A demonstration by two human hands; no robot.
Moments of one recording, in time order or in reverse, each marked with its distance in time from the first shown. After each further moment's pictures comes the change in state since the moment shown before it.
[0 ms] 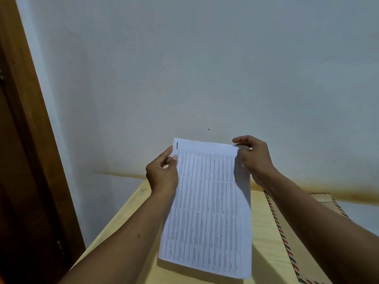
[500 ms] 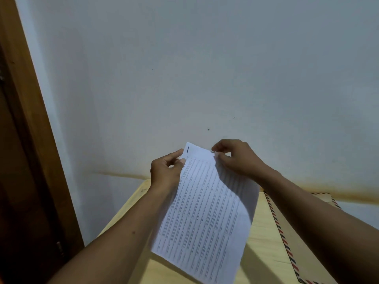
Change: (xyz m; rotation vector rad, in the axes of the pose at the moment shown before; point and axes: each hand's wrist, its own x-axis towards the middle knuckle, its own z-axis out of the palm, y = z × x) left_hand -0.001 0.013 -0.002 0.178 -0.206 0.004; right_hand -0.012 -0.026 0.011 -0.532 -0.354 -0.313
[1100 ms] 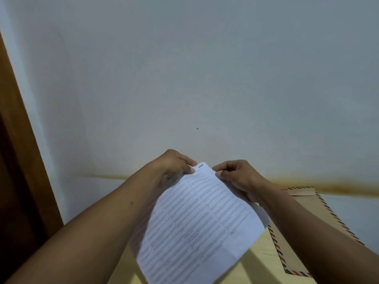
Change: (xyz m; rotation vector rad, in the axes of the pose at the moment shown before) left_hand 0.019 0.041 0.018 0.393 -0.516 -0.271; right_hand -0.047 0.030 0.008 0.613 -0.063 0.458
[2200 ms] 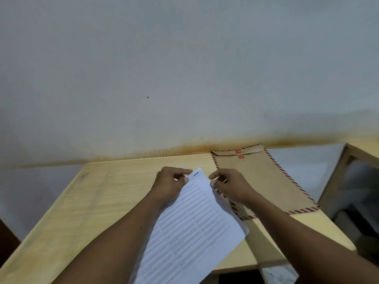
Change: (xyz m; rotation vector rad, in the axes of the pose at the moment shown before) left_hand 0.017 -0.106 0.154 0.102 -0.052 0.205; right_hand -0.059 0.142 -0.059 -0.422 0.165 0.041
